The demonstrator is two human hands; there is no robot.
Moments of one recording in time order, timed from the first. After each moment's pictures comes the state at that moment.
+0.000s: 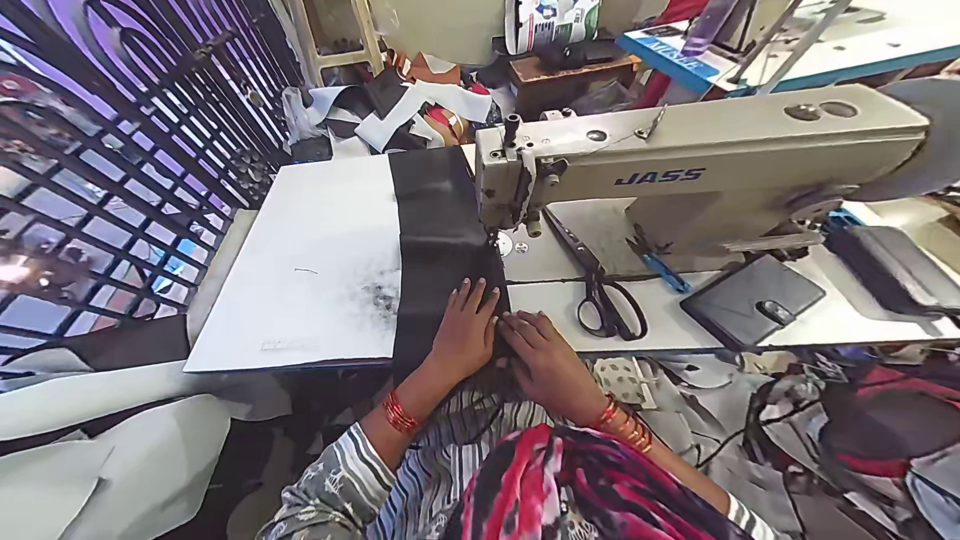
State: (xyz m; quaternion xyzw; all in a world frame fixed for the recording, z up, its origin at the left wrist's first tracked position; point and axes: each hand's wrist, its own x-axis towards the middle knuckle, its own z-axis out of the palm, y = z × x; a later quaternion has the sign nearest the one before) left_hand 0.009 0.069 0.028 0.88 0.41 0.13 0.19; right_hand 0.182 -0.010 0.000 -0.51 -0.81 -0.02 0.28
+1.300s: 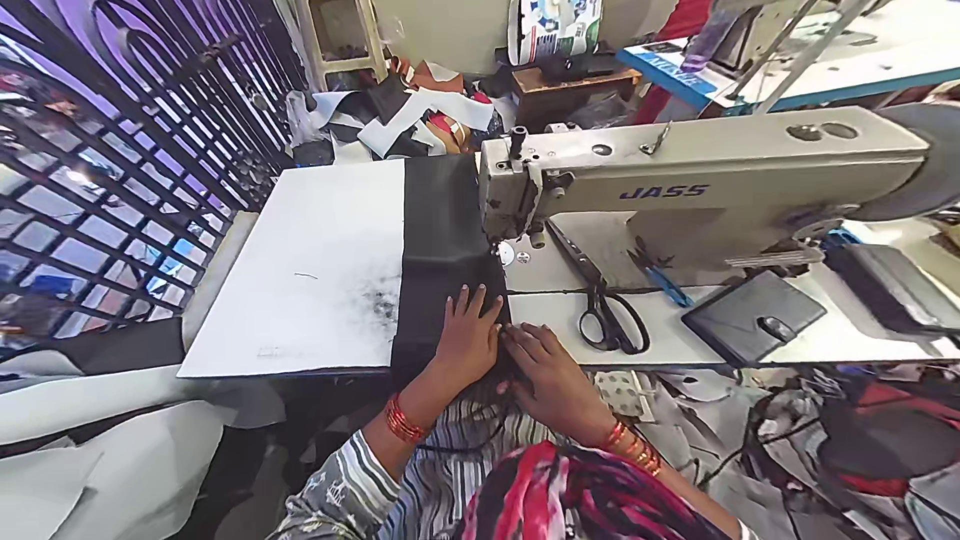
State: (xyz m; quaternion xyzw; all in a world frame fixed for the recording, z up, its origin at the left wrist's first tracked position) left_hand 0.016 0.071 0.051 0.86 0.45 0.05 0.23; right_hand 0.182 -0.016 0.007 -0.52 -0.81 -0.01 0.26
